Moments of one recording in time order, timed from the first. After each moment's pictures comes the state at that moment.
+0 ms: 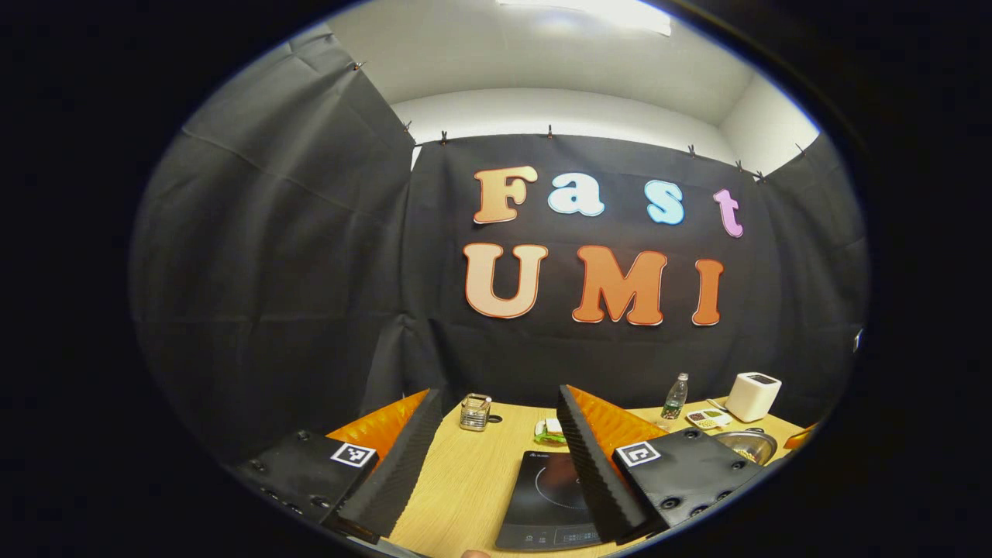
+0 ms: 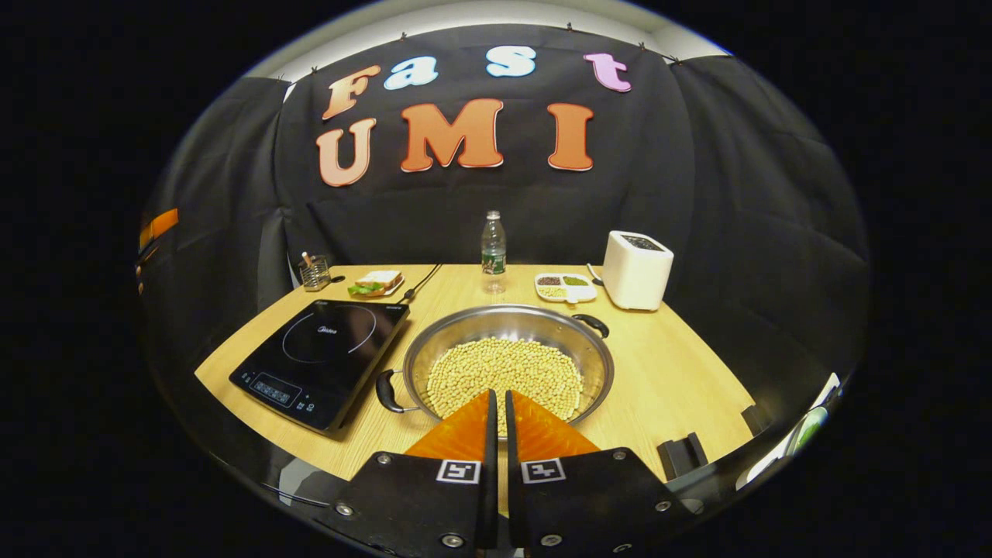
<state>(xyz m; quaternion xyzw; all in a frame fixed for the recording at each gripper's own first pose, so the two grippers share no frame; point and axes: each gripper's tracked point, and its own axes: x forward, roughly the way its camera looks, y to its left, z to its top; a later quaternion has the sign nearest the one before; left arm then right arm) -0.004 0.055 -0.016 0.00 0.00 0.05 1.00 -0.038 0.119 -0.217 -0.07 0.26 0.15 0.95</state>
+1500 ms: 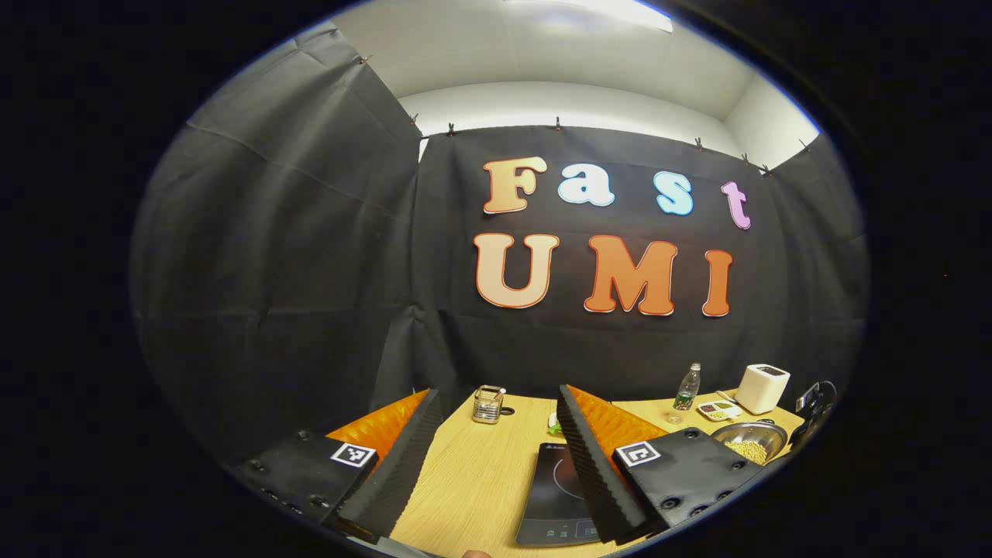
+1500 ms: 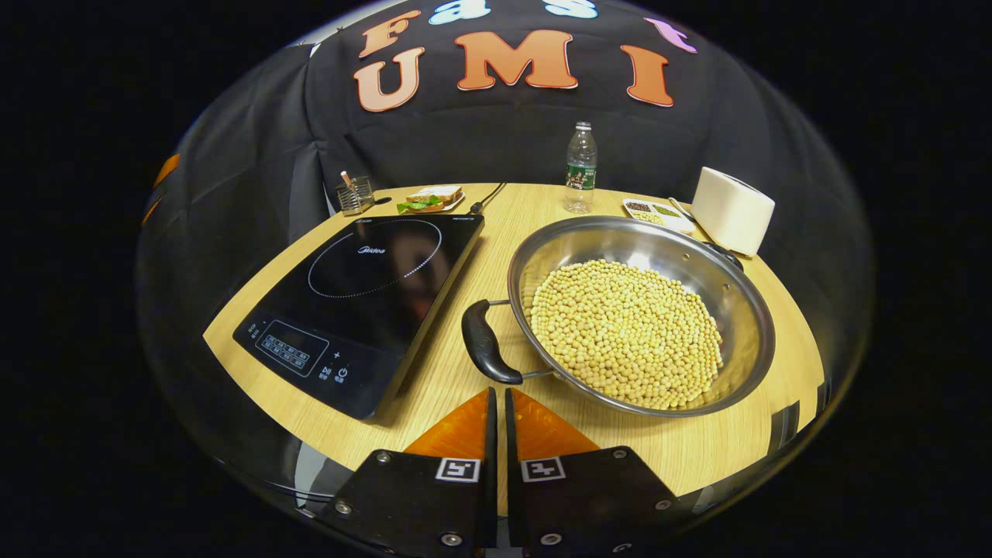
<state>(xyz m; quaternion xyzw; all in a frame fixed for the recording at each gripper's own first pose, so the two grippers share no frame) -0.001 0.087 -0.030 0.01 0.01 0.07 1.00 -0.058 0.225 -0.312 -0.09 0.38 0.22 0.89</state>
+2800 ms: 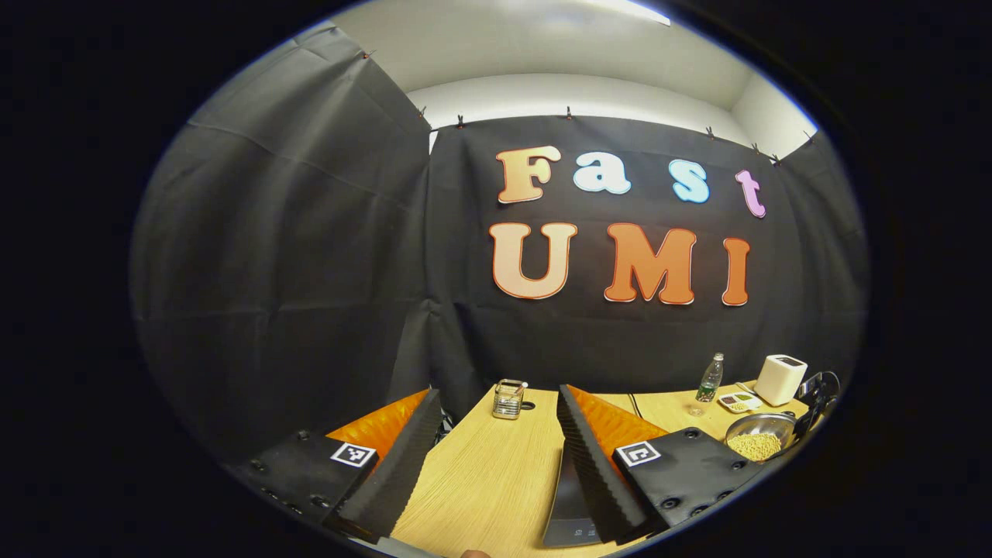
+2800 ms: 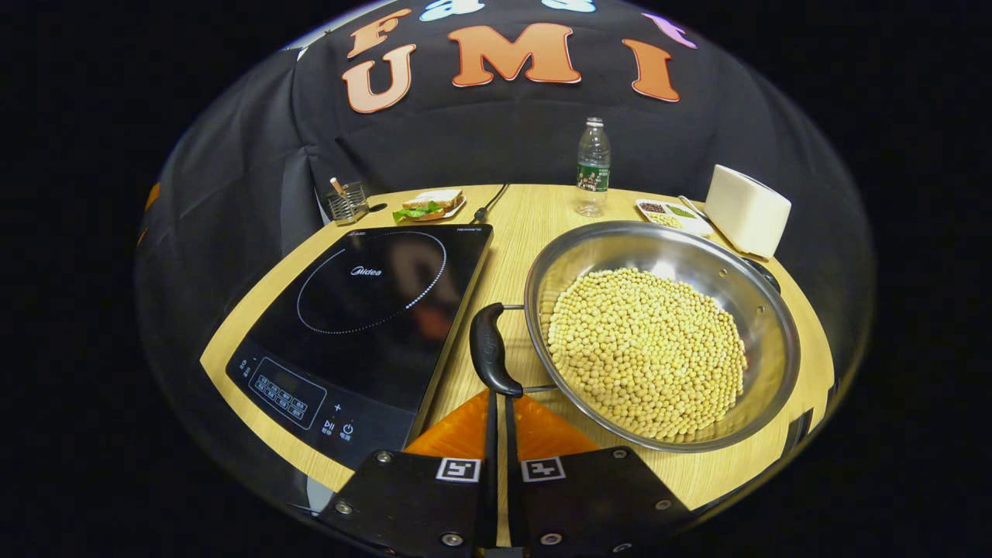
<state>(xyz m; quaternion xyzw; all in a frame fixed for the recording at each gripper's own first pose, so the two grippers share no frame) 0.013 0.116 -0.046 0.01 0.03 0.09 1.00 -0.031 0.262 -0.313 -0.08 0.39 0.21 0.89</state>
